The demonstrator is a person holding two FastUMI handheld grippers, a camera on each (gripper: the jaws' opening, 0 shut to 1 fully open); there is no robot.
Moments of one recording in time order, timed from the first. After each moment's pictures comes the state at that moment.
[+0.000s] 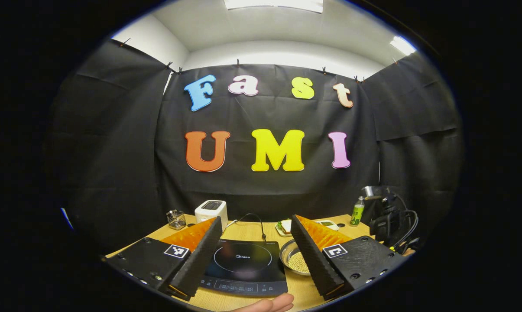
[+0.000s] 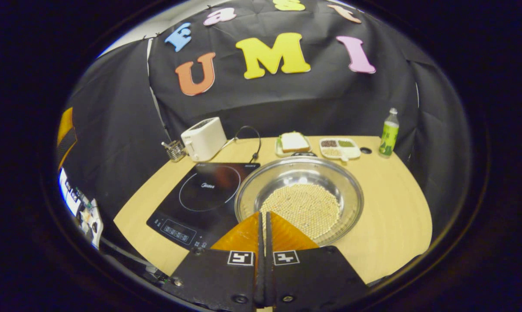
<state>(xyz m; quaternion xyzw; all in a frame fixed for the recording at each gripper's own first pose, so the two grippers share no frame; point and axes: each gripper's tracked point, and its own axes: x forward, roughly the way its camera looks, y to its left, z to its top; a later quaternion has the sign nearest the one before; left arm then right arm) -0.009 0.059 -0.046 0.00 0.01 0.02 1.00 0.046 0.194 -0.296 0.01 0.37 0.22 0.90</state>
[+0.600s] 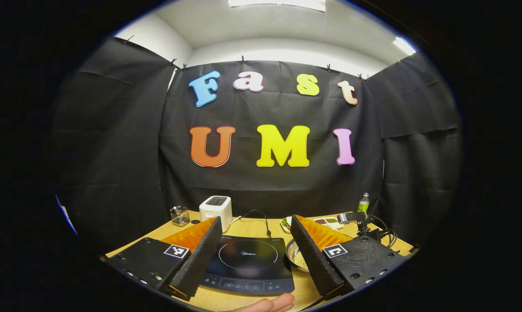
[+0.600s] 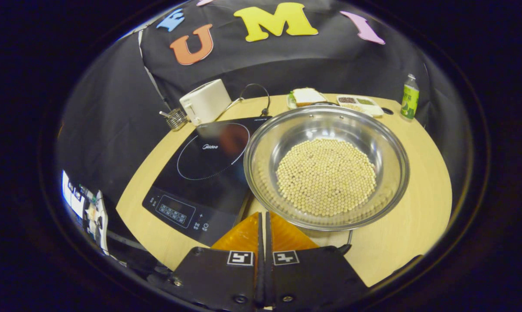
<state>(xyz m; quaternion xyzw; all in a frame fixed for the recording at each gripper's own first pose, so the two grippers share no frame) -0.007 0.073 -0.058 -0.01 0.02 0.03 1.00 0.022 0.217 -0.364 0.01 0.47 0.22 0.85</state>
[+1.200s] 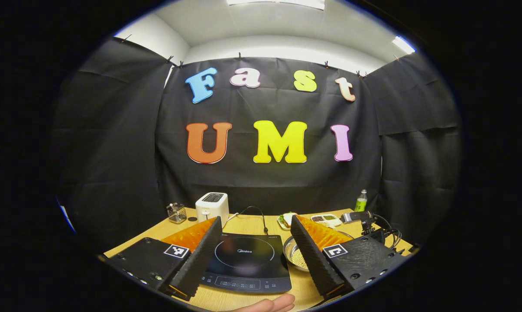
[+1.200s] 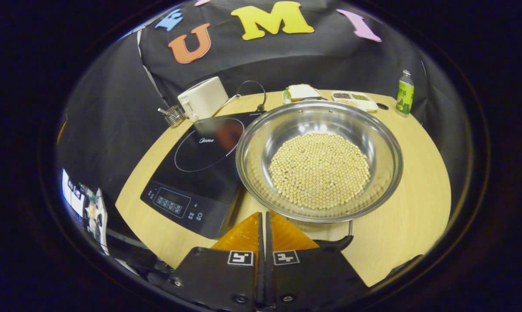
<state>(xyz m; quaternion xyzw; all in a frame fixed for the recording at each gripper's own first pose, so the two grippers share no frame) -0.005 0.060 -0.066 0.00 0.03 0.02 1.00 0.010 0.198 -0.366 0.01 0.47 0.22 0.86</state>
